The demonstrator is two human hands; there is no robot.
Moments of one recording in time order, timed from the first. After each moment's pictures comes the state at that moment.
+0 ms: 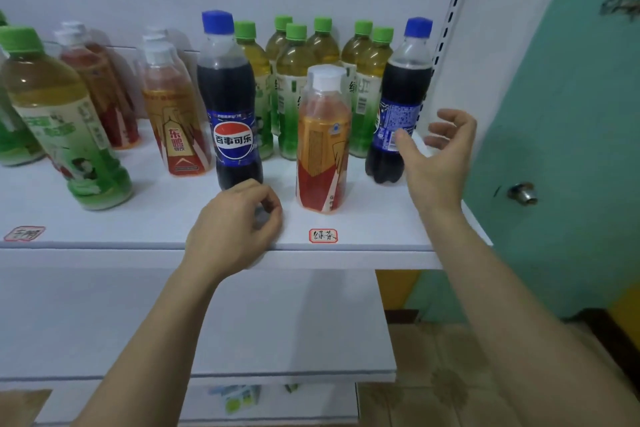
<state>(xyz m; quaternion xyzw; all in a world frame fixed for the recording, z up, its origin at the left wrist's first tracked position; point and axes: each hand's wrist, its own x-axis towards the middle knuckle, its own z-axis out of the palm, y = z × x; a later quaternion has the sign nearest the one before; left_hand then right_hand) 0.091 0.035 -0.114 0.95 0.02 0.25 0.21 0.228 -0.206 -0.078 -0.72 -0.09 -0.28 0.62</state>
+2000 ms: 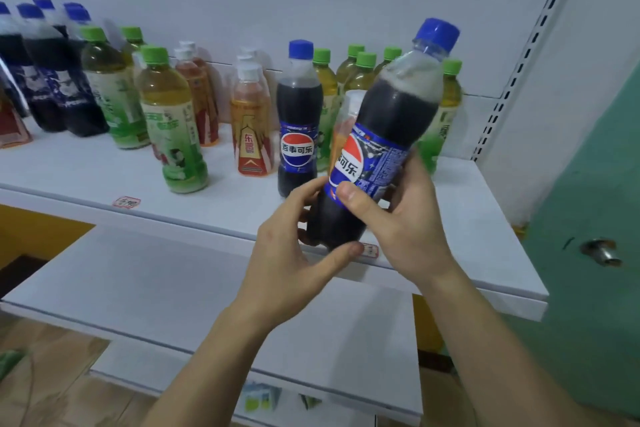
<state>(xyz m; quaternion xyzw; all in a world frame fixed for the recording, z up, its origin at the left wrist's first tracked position) 0.027 -0.030 -0.094 0.82 0.01 0.36 0.44 0.129 -0.154 -0.053 -0.61 -0.39 0.00 0.69</state>
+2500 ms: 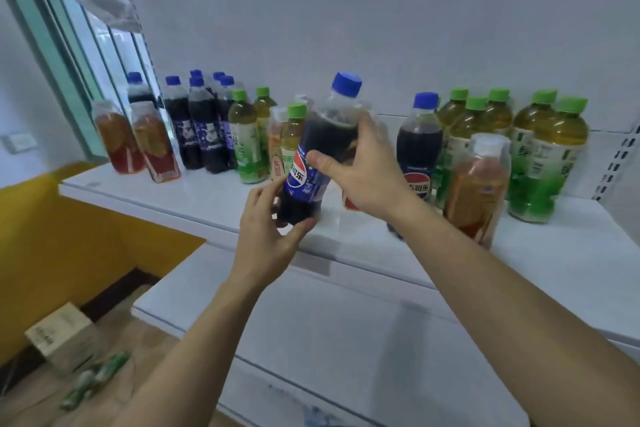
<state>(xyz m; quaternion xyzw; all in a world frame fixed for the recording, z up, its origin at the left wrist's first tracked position) -0.037 0.149 -0.081 0.82 0.17 0.44 0.33 0.092 0.026 0.014 -0.65 -0.50 -0.03 0.57</state>
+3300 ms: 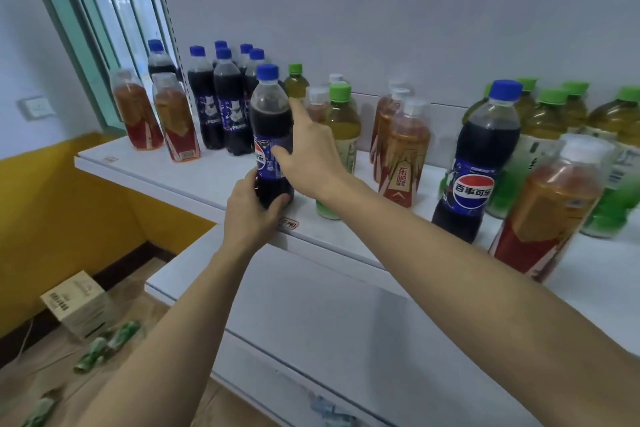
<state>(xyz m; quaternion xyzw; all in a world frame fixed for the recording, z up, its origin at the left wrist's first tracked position) -0.030 0.271 -0.114 0.80 0.35 0.40 0.26 0.054 0.167 0.004 -0.72 -0.53 -0.05 0.45</state>
